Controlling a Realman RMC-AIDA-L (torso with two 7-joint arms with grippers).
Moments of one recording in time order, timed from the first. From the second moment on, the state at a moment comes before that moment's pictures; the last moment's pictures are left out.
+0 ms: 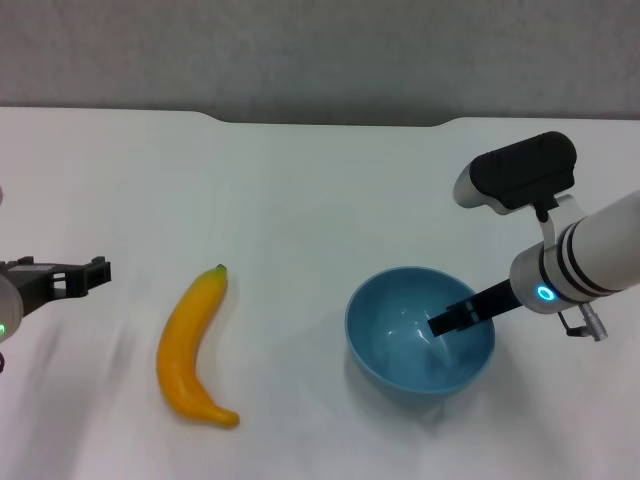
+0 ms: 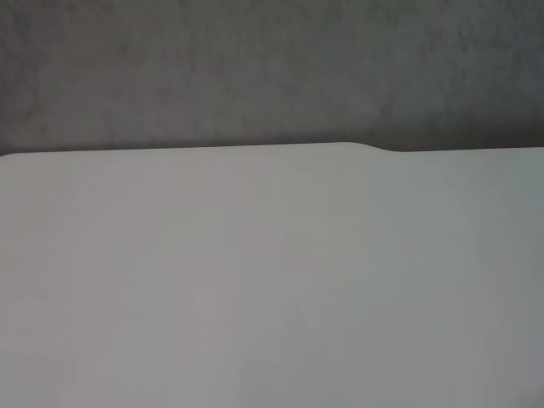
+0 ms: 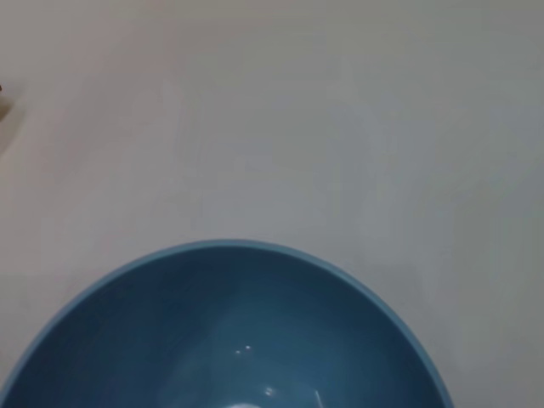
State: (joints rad) left arm -0.08 -2.03 -1.40 -1.51 -0.07 0.61 2.84; right arm 0.75 2.01 1.40 0.85 -2.50 0.91 -0.16
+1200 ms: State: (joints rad) left arm -0.09 -2.03 -1.39 -1.48 -0.07 0.59 2.83; right arm 0.75 2.01 1.40 0.86 -2.51 0.89 -0.18
